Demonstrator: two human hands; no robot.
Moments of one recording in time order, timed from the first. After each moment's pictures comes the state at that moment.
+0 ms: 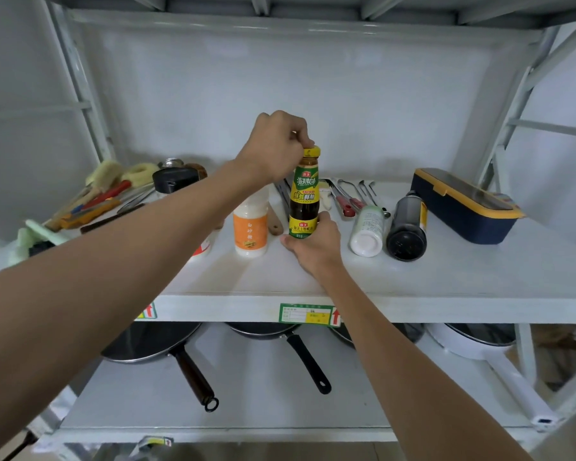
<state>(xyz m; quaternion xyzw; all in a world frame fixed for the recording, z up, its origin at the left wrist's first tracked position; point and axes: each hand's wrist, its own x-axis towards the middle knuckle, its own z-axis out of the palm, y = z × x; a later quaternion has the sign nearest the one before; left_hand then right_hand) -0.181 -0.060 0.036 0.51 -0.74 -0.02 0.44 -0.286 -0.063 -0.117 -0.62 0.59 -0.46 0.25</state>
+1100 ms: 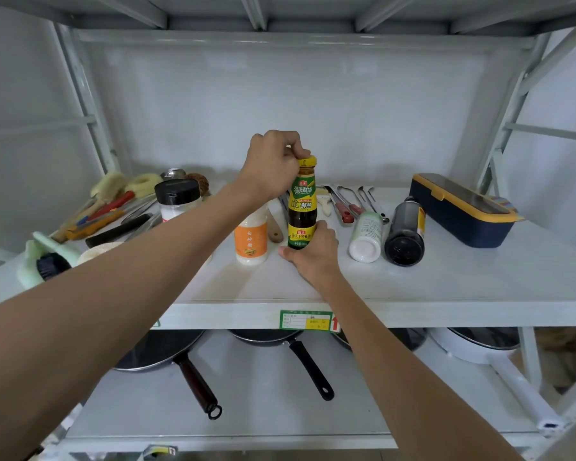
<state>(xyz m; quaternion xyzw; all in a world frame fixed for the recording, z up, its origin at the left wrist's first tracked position) -0.184 -0.057 0.026 0.50 -0.71 -0.05 0.49 -0.286 -0.053 -0.112 -0.63 0.60 -0.44 0.24</state>
